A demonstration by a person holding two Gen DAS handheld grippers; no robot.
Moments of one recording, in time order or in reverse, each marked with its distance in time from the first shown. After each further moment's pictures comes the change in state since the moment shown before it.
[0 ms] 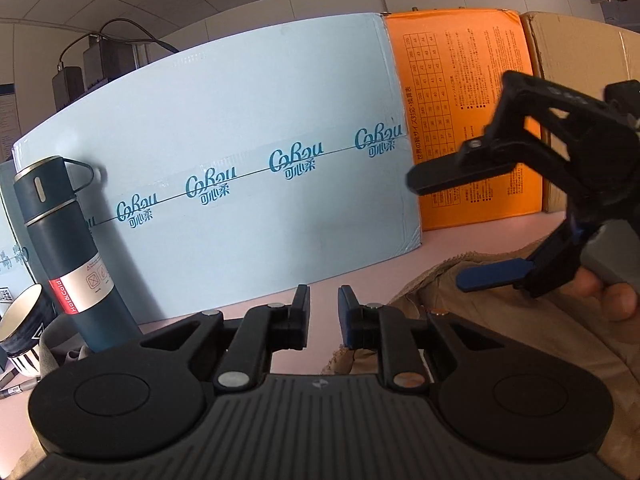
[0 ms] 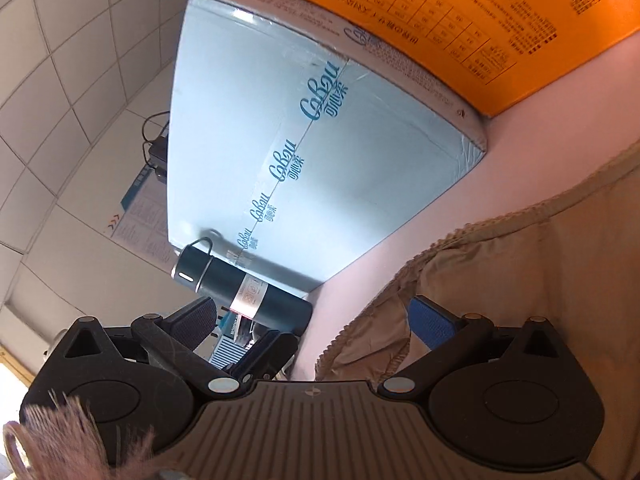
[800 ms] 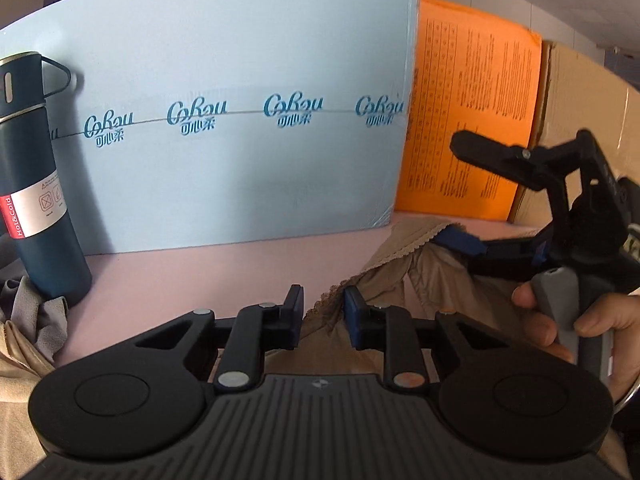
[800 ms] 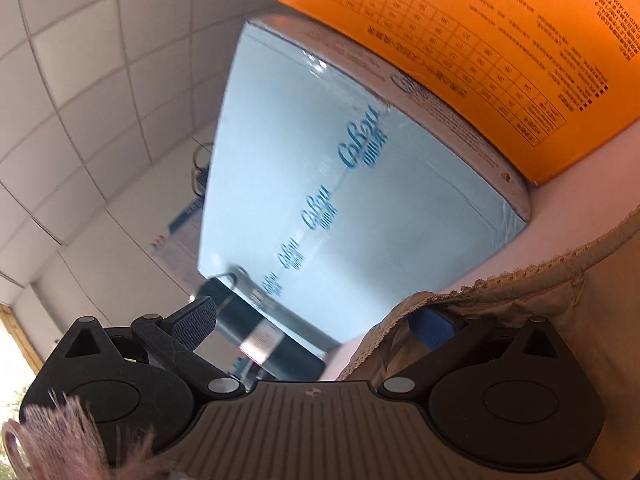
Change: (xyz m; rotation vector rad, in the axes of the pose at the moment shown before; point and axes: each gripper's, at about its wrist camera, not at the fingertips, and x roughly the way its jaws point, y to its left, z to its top) left arm 0.009 0.038 -0.010 -0.248 0.095 -0.193; right arm -0.002 -0.026 -0.006 -0.172 -0.225 0.229
